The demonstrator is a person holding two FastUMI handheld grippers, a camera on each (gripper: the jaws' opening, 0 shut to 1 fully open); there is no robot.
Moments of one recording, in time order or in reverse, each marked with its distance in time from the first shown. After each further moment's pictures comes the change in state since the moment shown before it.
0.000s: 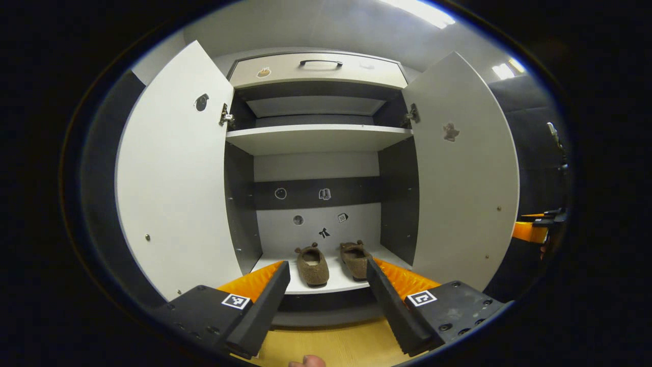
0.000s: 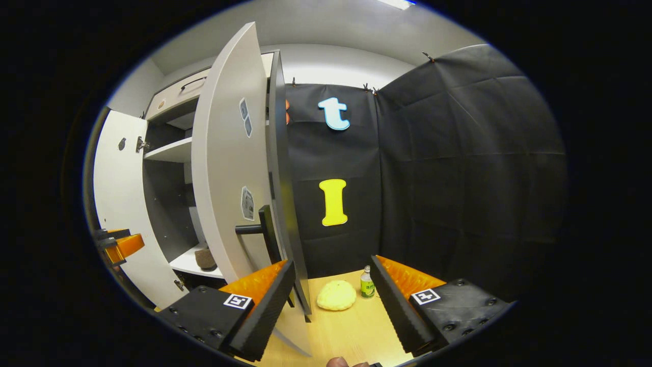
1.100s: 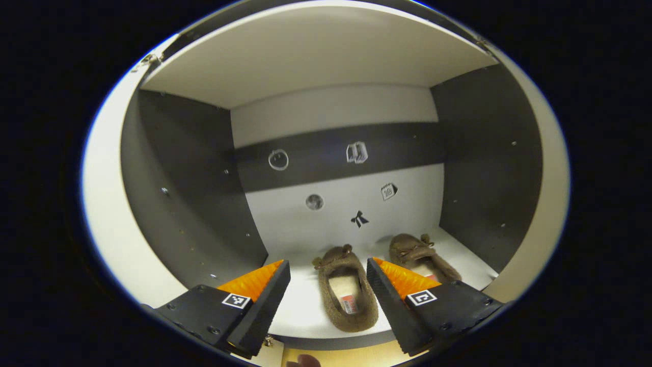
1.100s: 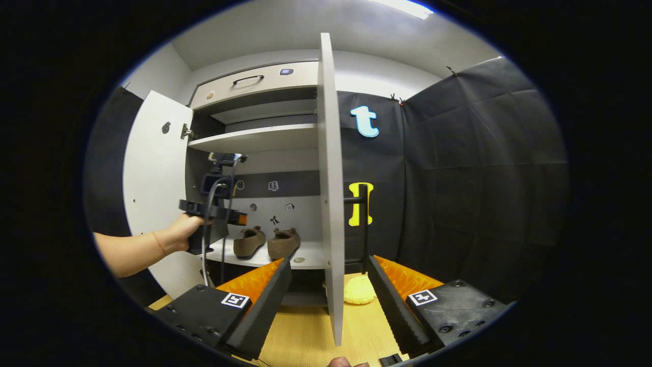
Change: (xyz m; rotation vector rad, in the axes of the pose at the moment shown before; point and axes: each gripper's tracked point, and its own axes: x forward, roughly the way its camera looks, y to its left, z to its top) left arm 0.243 0.062 -0.029 0.104 0.196 0.121; right arm -0.071 0.068 -0.021 -0.032 -0.022 0.087
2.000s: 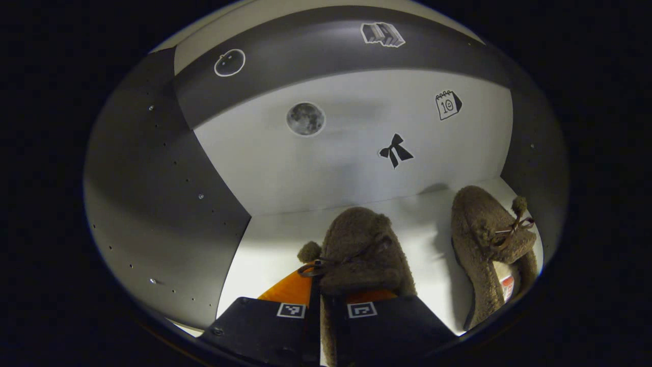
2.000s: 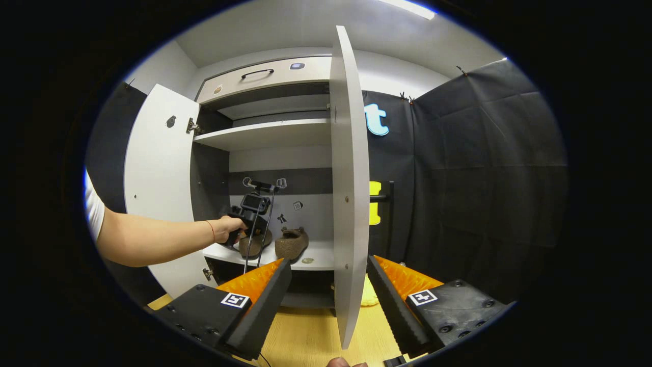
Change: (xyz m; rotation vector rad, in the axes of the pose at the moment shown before) left arm 0.157 0.005 -0.112 0.026 0.488 0.077; right arm 0.017 0.036 -0.012 -0.036 0.015 0.058
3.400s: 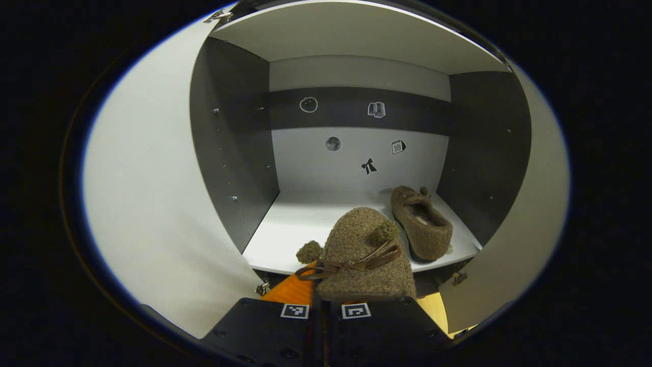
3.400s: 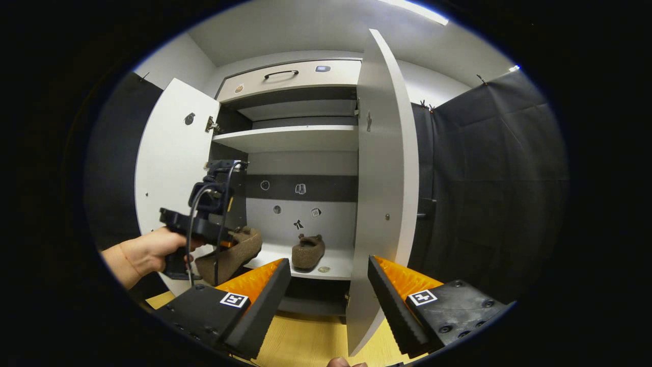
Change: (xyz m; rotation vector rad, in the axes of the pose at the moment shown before) left arm -0.189 0.019 -0.069 -0.197 -0.182 -0.106; right arm 0.011 0.035 0.011 -0.024 -0.027 0.089
